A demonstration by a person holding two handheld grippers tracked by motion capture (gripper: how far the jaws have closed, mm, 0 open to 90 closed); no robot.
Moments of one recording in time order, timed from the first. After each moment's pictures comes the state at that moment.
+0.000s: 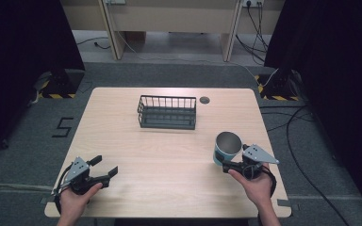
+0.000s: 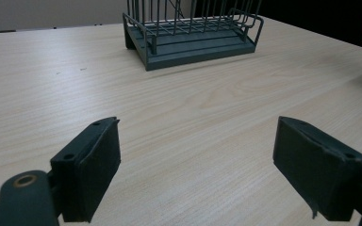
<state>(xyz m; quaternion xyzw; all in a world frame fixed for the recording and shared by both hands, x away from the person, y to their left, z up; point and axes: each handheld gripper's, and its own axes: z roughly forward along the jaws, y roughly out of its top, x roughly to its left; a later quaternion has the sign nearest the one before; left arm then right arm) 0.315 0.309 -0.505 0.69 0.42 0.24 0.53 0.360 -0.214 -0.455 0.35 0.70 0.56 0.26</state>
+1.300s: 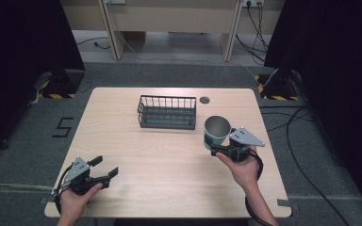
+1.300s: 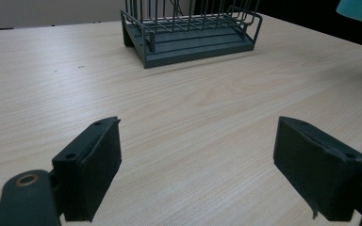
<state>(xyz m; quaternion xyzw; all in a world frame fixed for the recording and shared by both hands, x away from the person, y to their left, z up) 0.315 0.308 -0.505 0.70 0.42 0.24 0.53 0.397 -0.177 -0.429 0.34 0.70 0.56 0.28</state>
